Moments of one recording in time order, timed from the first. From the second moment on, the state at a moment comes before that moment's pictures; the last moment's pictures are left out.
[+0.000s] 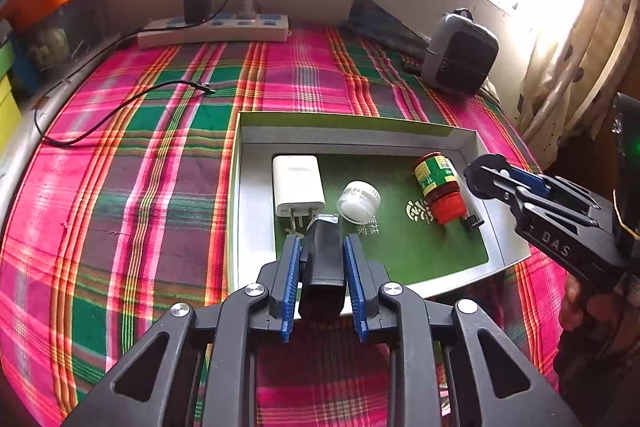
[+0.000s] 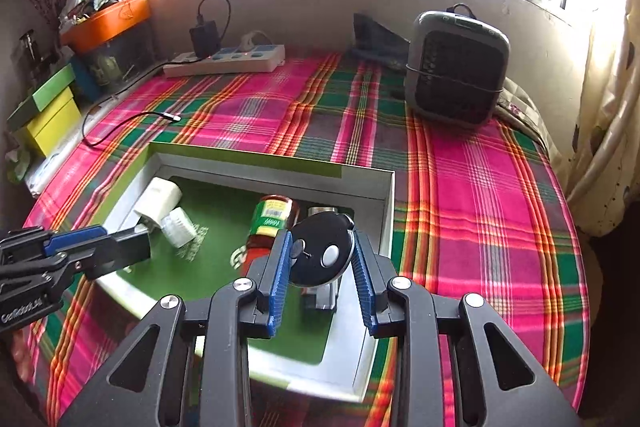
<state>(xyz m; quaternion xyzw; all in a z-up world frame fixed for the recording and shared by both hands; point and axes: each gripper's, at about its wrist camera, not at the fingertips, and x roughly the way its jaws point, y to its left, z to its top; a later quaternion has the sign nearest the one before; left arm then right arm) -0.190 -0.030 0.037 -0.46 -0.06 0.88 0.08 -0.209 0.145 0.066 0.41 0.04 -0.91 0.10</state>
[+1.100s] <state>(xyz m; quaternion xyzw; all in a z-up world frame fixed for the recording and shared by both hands) -0.211 -0.031 0.017 -0.47 -0.05 0.88 0.07 -0.231 0.146 0.048 0.42 0.02 -0.90 0.10</state>
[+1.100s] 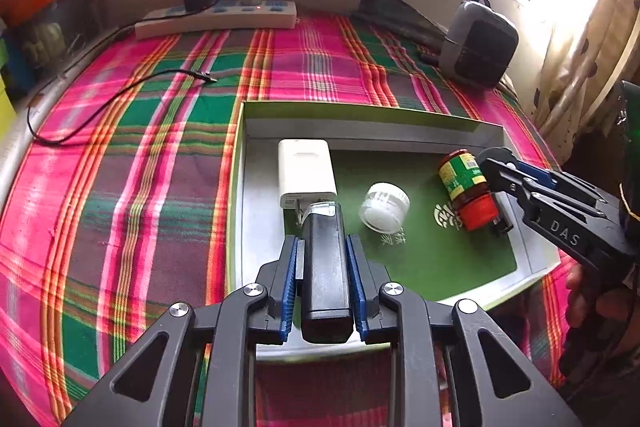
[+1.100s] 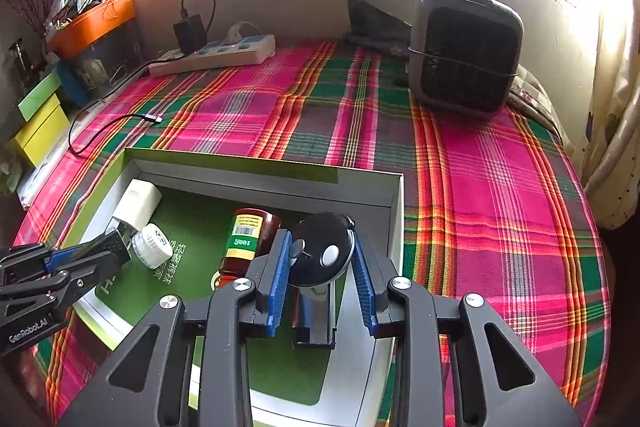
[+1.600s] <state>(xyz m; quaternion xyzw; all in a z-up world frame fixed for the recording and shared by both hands) -0.214 -0.030 0.017 -0.47 -0.06 0.88 0.07 -0.228 0.146 0.048 0.41 0.02 -0.90 0.10</state>
